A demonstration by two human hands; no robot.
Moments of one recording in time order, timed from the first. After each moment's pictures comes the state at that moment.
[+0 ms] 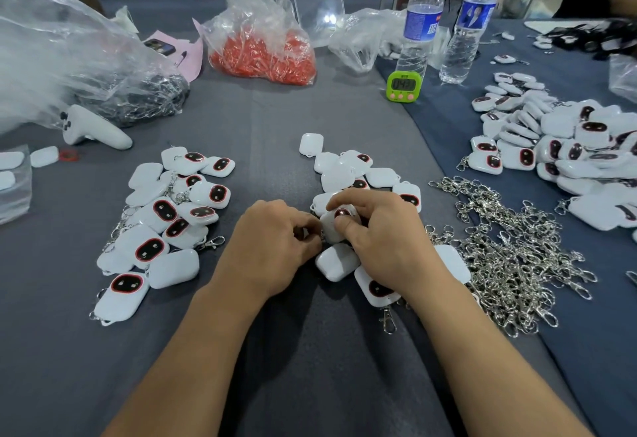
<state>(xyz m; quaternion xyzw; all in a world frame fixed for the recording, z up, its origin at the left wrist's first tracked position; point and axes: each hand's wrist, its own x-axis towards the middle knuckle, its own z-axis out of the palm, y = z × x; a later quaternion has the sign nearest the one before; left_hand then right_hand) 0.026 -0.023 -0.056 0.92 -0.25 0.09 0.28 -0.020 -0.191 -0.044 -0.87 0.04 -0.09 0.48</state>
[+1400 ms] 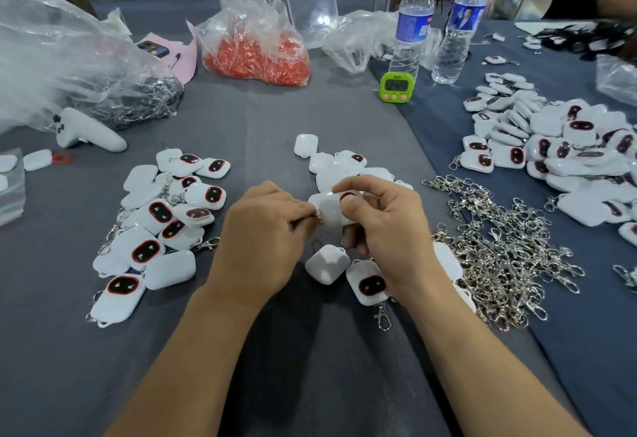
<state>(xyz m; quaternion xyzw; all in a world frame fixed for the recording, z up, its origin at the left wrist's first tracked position) 0.018 -0.025 -0.046 0.87 -0.31 0.24 0.30 -0.022 -0.188 -0.044 -0.72 0.07 -0.13 0.68</state>
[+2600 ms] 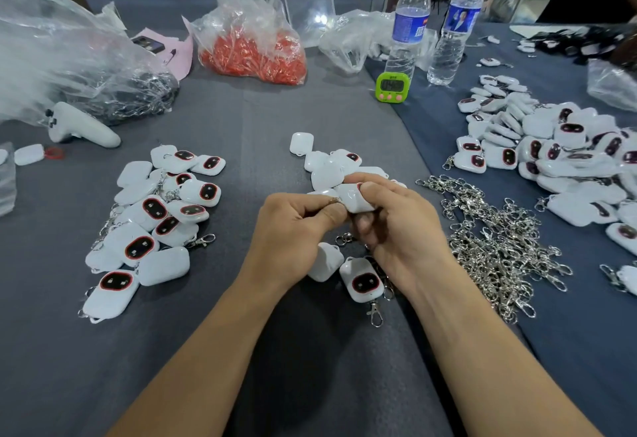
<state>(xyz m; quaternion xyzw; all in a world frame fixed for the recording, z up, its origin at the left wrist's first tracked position) 0.008 -0.058 -0.044 0.78 -0.18 0.01 0.60 -0.016 -0.201 -0.039 -0.52 0.16 -0.06 0.83</state>
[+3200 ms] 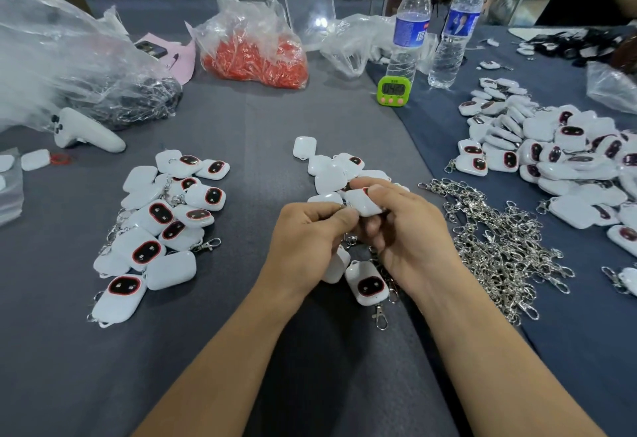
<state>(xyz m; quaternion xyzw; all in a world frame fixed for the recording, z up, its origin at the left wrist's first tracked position) 0.003 -0.071 -0.048 0.73 -0.14 -0.06 0.67 -0.018 -0.203 -0.040 -0.52 0.17 -0.06 0.84</state>
